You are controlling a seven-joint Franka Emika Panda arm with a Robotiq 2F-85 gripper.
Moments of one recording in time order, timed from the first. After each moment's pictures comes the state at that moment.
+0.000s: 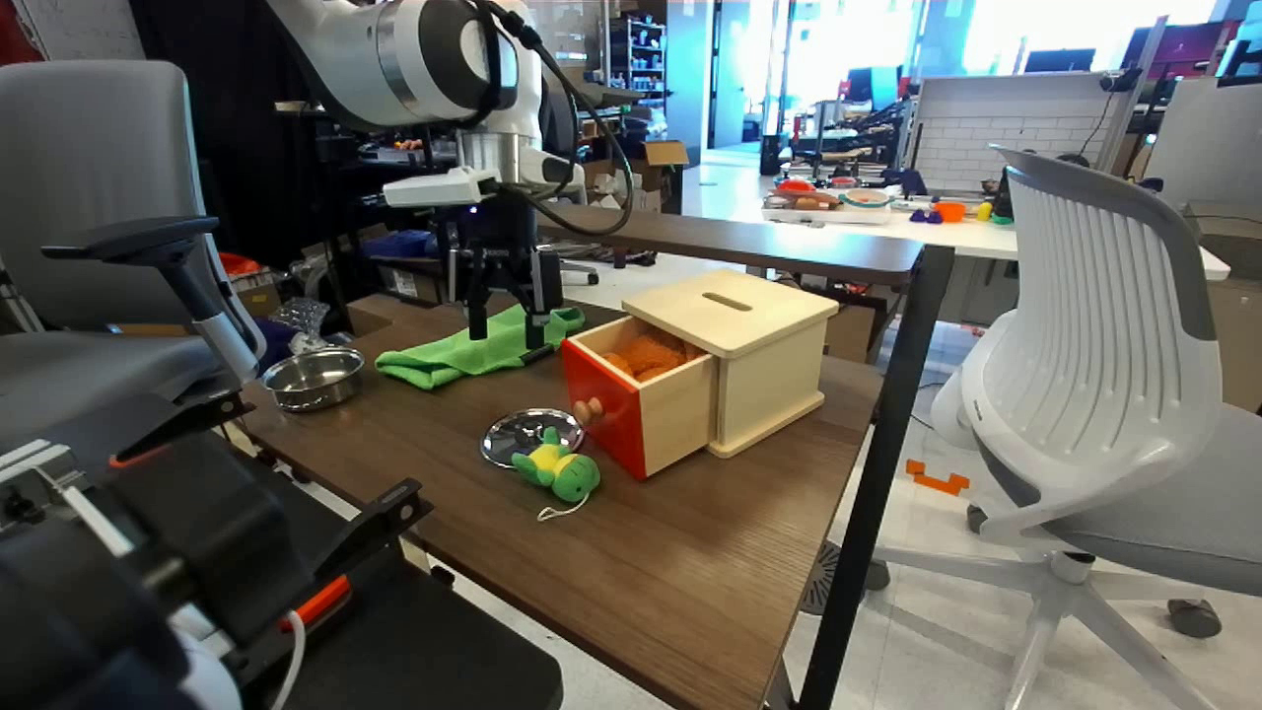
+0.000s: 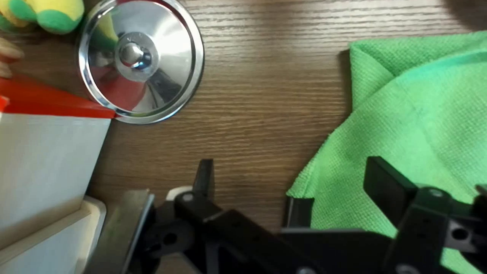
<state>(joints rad) 0.04 0.68 0.01 -1.82 -0.17 2.25 0.17</state>
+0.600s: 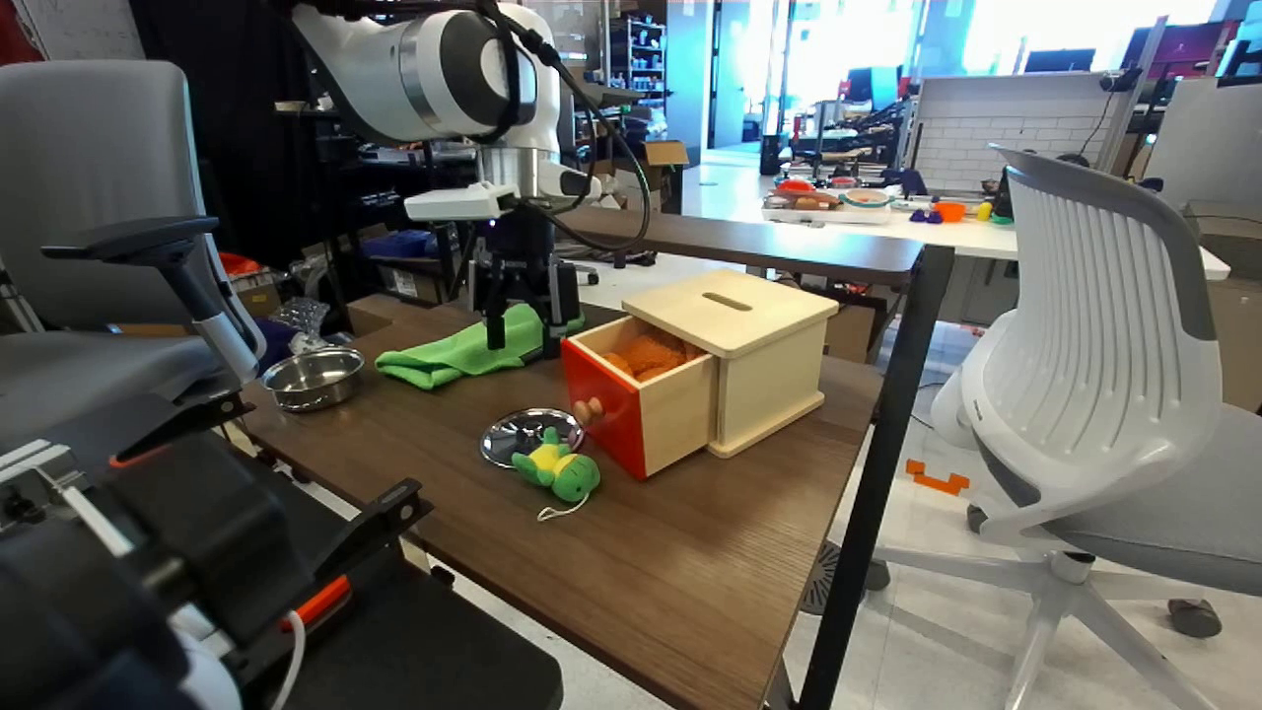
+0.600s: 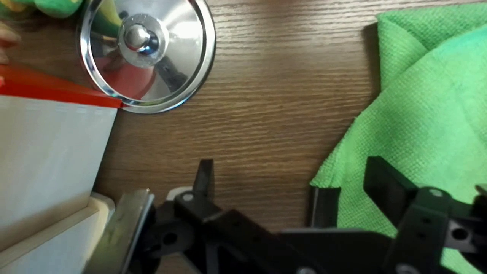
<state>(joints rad) 0.04 0.73 -0.01 -1.77 -0.16 2.25 0.17</state>
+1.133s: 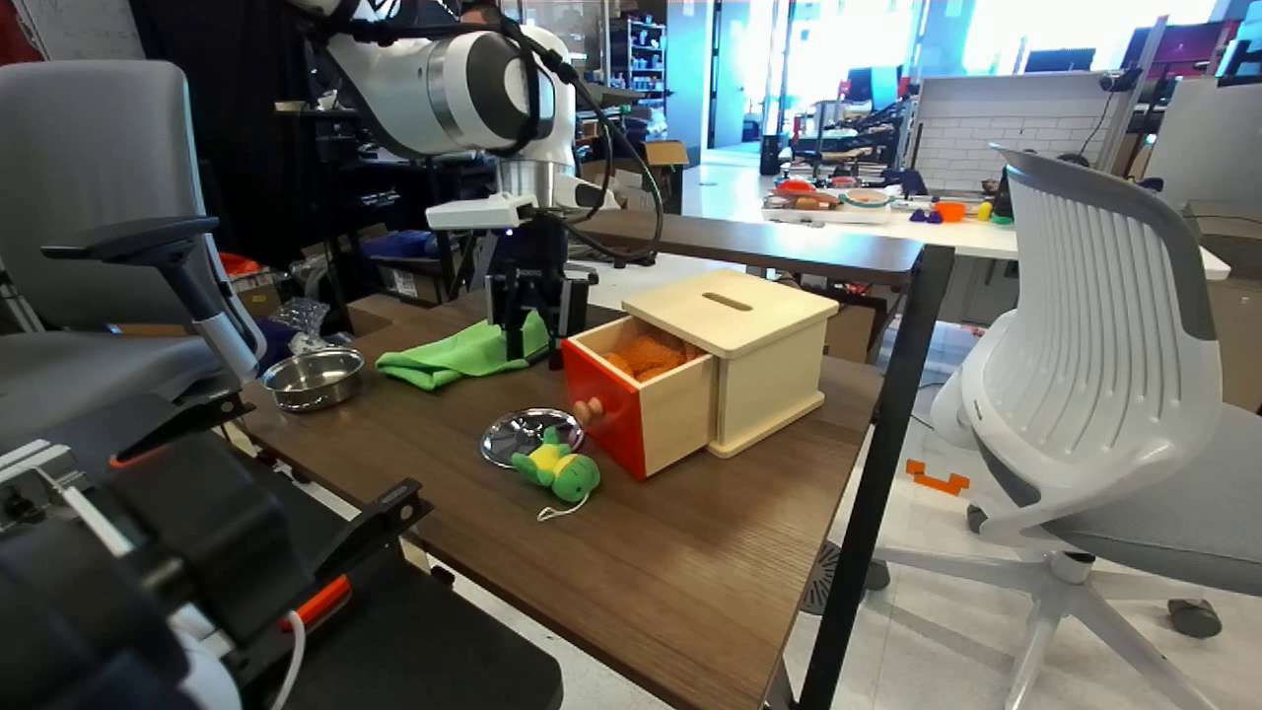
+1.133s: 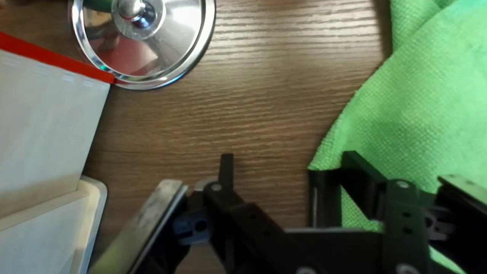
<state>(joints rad) 0.04 0.82 -0.02 -1.64 -0.16 2.18 0.17</state>
